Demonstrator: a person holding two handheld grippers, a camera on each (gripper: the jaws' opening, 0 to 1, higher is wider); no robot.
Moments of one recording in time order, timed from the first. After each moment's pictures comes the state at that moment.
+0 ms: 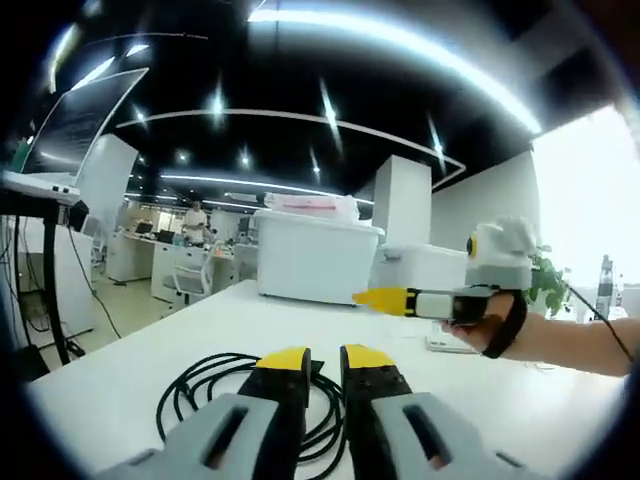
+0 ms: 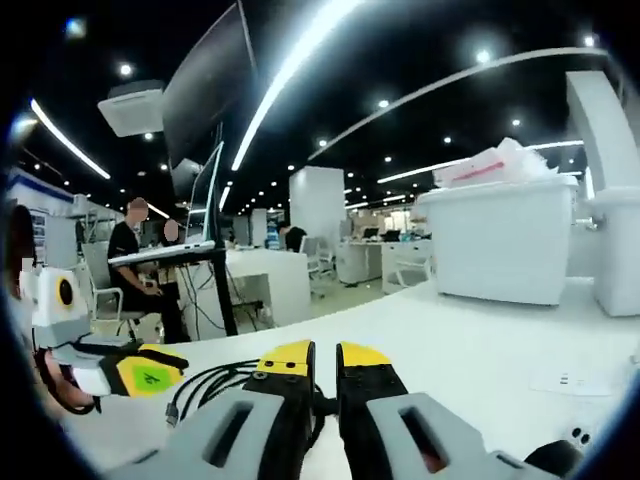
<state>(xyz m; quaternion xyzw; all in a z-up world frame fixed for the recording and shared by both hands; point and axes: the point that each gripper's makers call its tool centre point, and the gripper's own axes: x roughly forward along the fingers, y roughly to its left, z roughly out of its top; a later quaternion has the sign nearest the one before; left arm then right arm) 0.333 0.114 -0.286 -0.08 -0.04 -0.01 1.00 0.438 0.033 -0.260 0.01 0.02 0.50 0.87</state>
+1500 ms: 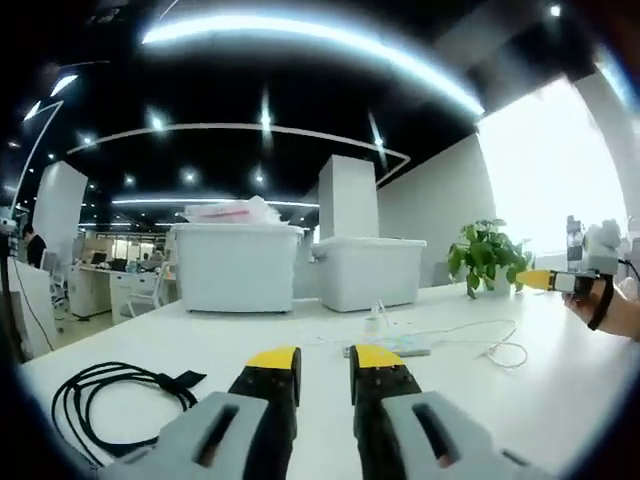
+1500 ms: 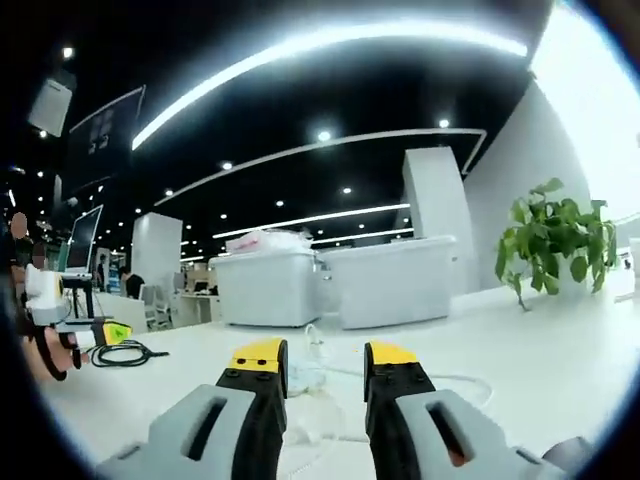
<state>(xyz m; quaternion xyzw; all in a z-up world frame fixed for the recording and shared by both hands) 0.361 -0.037 -0.286 0.00 -0.07 -0.10 0.99 0.387 -0.366 -0.265 0.07 -0.09 0.12 0.99</state>
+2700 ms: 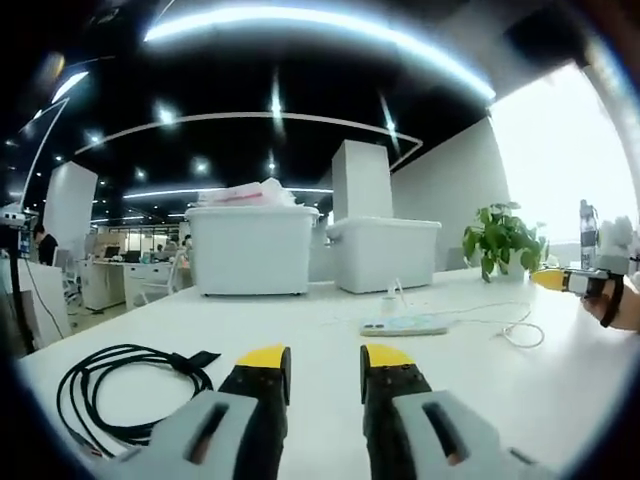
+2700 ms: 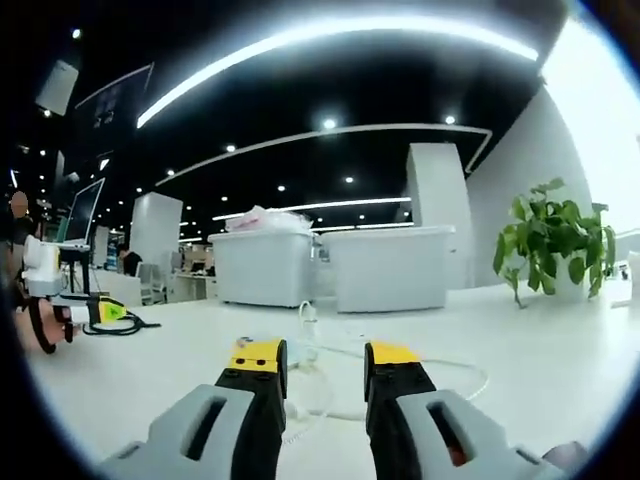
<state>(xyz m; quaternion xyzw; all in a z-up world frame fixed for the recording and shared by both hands) 0.362 -0.026 -0.308 0.00 -0.03 -0.08 1.00 0.390 -0.358 -0.292 0.01 -0.06 0.14 0.99</state>
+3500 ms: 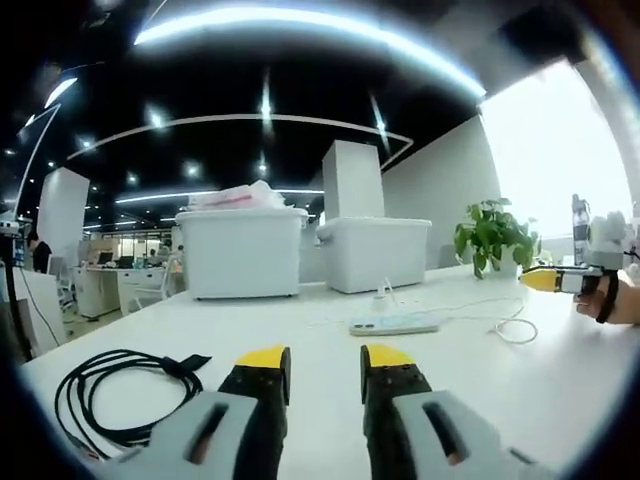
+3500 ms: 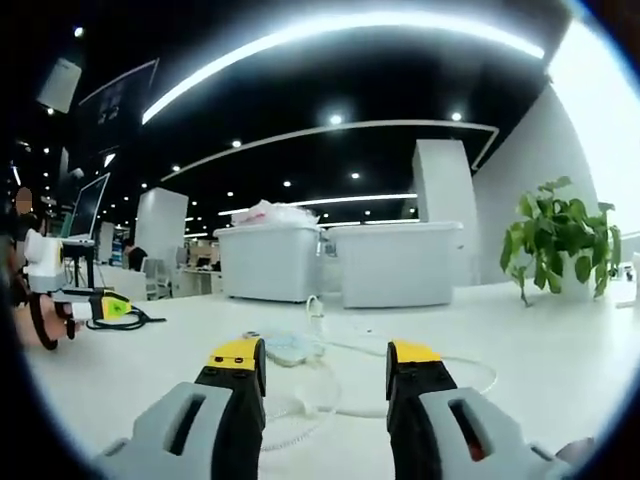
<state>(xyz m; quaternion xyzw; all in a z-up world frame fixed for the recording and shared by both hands) 0.360 -0.037 -0.307 0.01 -0.03 -0.10 0.99 0.391 -0.349 -0.296 0.00 -0.06 0.15 0.99</state>
